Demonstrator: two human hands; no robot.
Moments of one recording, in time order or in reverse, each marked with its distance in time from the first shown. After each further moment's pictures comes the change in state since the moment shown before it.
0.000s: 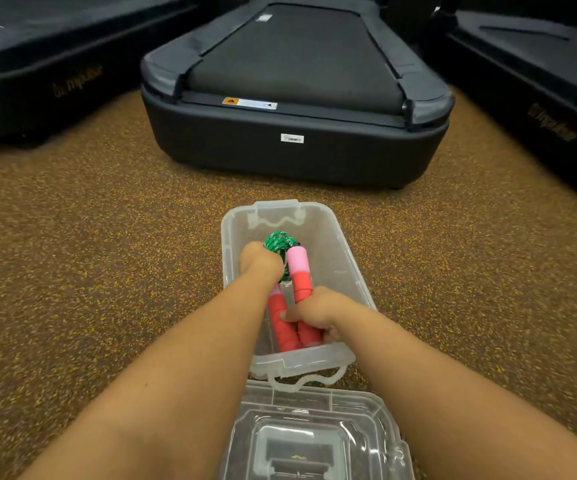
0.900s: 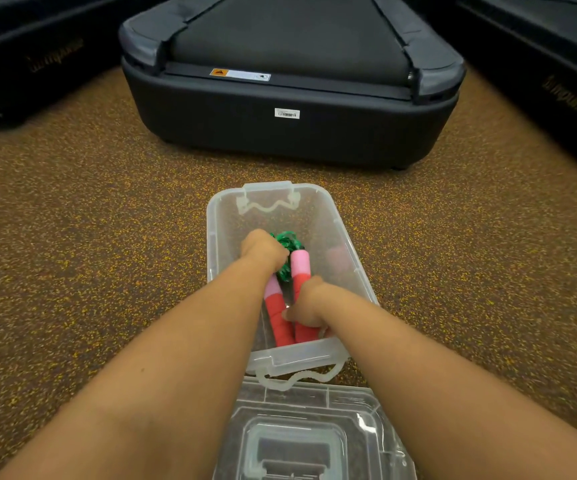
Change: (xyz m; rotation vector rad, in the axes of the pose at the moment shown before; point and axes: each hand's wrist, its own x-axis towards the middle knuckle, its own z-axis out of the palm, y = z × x) left_hand 0.018 0.005 0.022 0.392 -0.111 0.017; right_hand 0.025 -0.003 -0.004 -0.577 0.005 0.130
